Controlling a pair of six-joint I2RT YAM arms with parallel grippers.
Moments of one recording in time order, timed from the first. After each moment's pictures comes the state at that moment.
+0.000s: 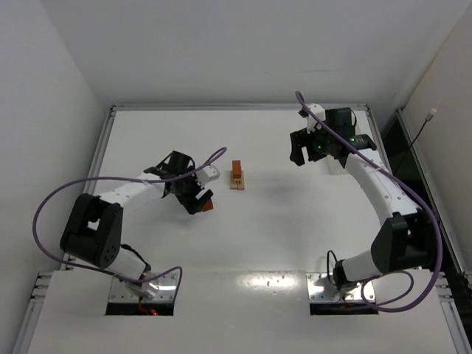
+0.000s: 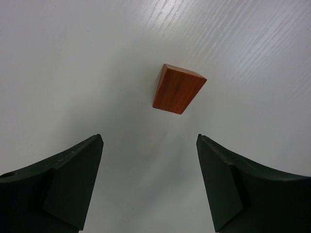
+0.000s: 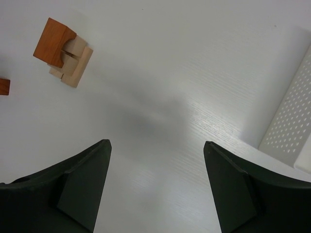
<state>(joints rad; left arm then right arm) -0.36 1.49 0.86 -0.45 0.29 0.51 0.16 1.46 1.23 -0.54 -0.28 -0.19</state>
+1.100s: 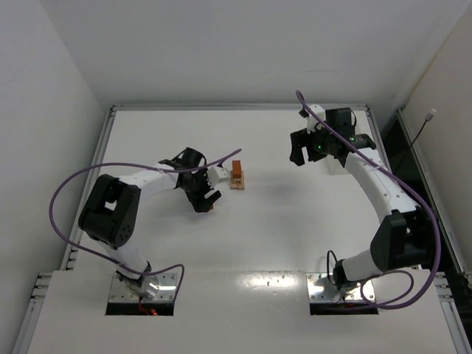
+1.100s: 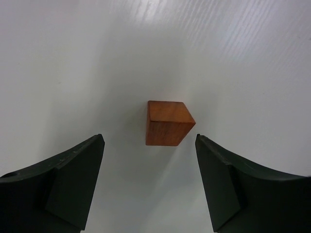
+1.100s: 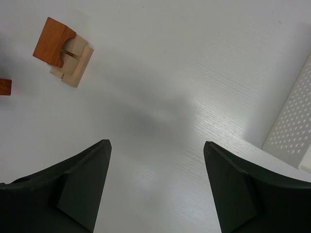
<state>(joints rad) -0.40 1.69 0.99 -0.47 0.34 0.62 0.15 1.47 1.23 -0.54 -0.29 -0.18</state>
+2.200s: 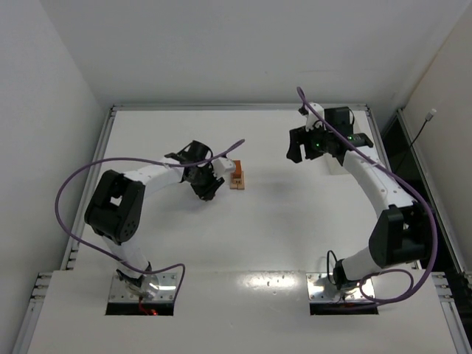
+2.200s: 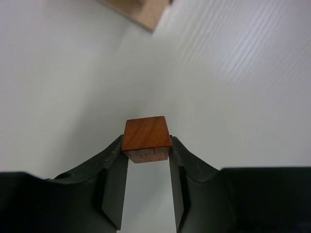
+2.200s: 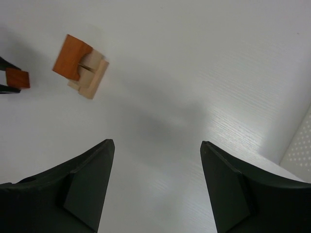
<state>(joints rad) -0.43 1.75 1.08 -0.48 0.30 0.53 0.15 1.51 1.23 -0.50 -0.33 -0.14</state>
